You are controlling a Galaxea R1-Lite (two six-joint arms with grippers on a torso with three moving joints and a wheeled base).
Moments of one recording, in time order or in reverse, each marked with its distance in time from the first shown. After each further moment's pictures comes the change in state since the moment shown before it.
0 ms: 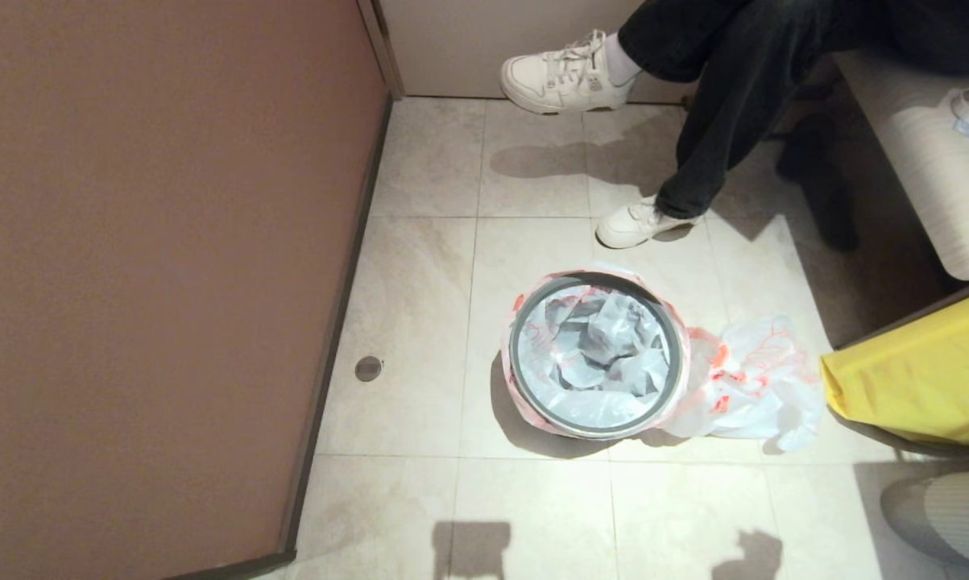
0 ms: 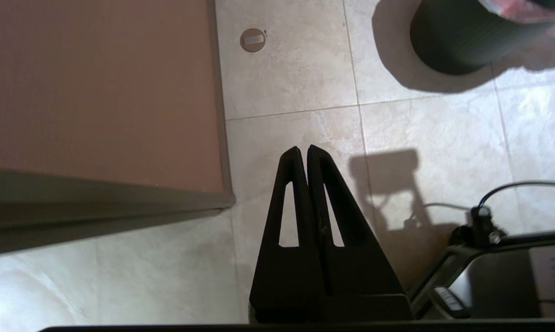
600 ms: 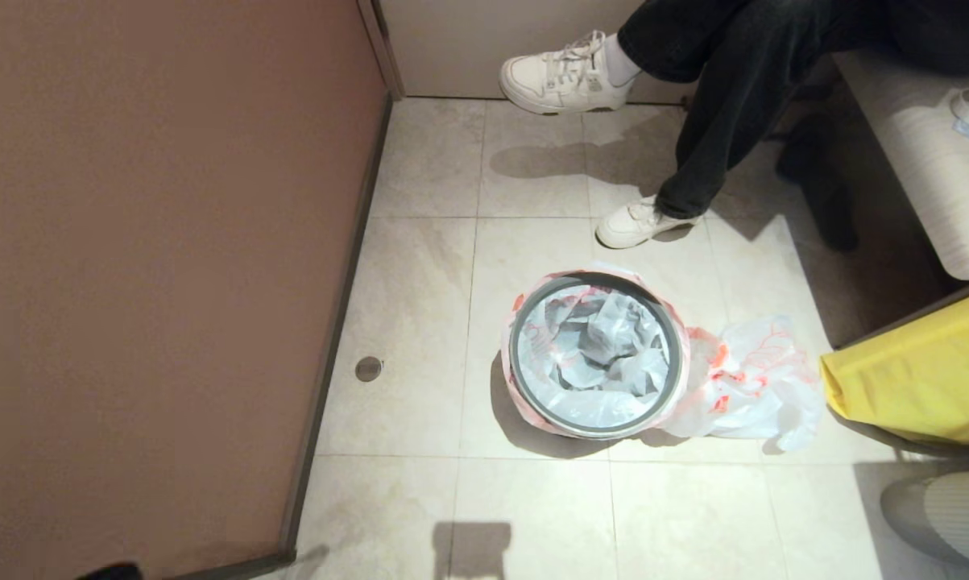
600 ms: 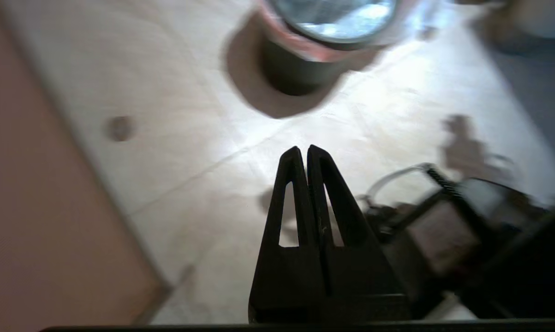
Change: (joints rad) left arm 0.005 0.564 -0.323 -0.109 -0.520 0.164; right arm -0.143 -0.223 0.008 0.208 0.169 -0.052
